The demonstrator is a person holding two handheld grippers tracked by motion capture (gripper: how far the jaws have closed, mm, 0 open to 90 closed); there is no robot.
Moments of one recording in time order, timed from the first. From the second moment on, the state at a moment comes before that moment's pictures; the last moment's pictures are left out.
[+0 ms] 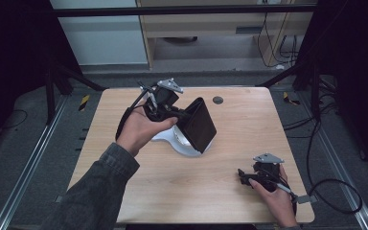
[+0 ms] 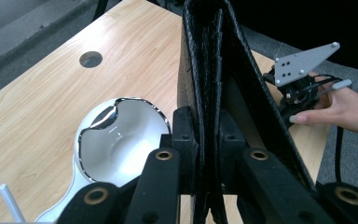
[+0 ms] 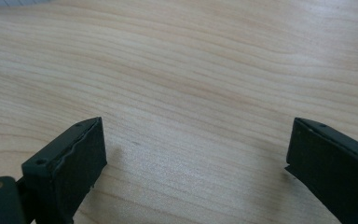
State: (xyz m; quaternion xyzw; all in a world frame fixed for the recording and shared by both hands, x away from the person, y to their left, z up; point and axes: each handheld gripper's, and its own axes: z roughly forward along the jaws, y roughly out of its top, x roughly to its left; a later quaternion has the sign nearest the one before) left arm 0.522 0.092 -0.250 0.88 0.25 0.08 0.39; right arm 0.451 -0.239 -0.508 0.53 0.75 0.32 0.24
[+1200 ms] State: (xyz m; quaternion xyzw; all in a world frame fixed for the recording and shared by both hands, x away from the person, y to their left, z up) left arm 0.563 0.104 -0.276 0.87 0.30 0.11 0.37; right arm 0.452 -0.237 -0.513 0.53 0.75 0.32 0.23
